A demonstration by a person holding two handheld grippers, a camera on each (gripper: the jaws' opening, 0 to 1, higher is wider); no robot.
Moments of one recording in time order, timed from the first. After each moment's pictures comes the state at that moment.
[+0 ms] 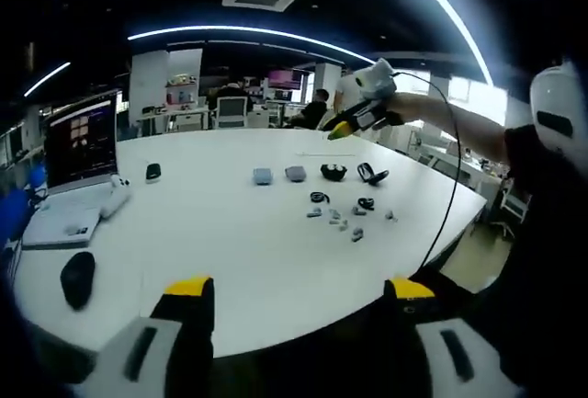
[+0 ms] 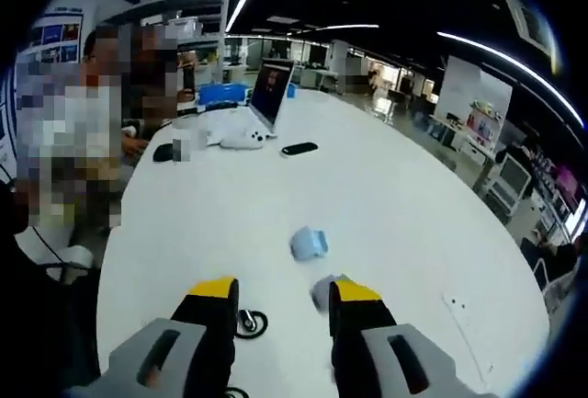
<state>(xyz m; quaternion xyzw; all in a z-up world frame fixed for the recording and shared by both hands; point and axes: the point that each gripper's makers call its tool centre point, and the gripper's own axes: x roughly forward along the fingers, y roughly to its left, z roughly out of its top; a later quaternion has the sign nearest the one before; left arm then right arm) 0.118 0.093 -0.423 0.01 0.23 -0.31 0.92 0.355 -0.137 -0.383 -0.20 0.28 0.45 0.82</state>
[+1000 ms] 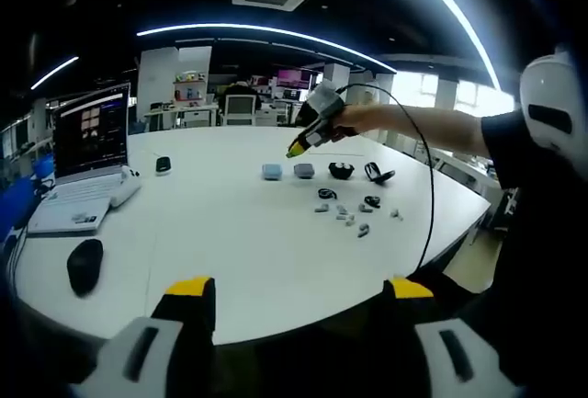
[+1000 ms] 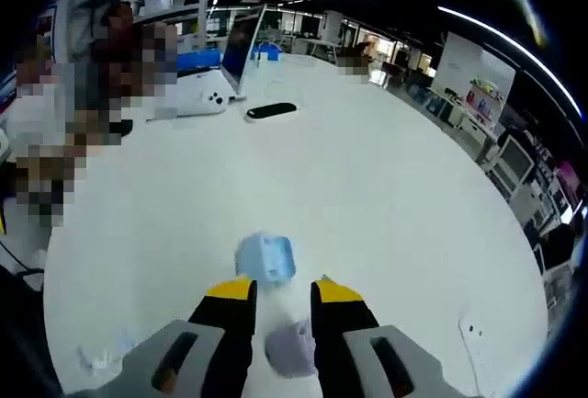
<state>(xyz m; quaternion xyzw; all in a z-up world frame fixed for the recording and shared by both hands) 0.116 0.108 -0.424 0.00 0.23 -0.29 0.93 0.445 -0.092 -0.463 -0.23 0.34 0.42 0.81</state>
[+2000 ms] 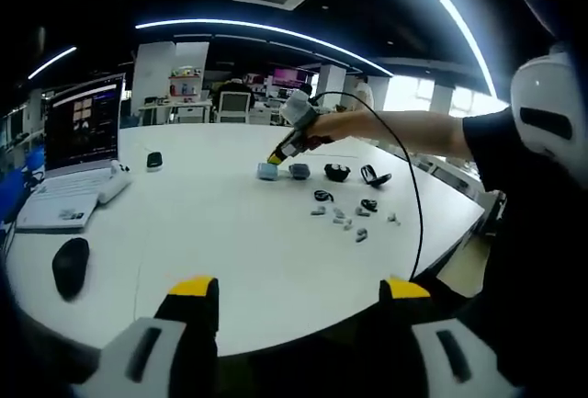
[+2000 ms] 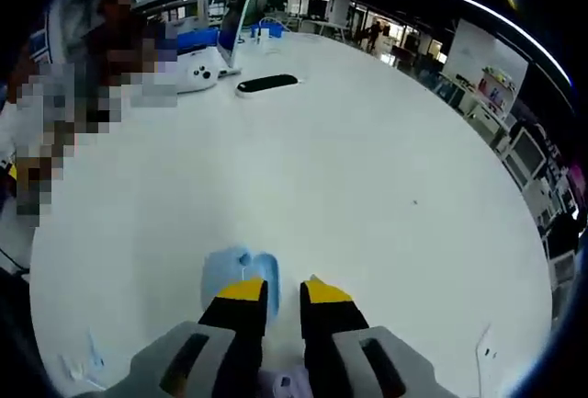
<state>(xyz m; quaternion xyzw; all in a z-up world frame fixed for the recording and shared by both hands) 0.130 0.100 -0.430 -0.01 0.23 -0.31 0.92 0.482 -0.077 -0.505 -0.24 0.38 0.43 0.79</state>
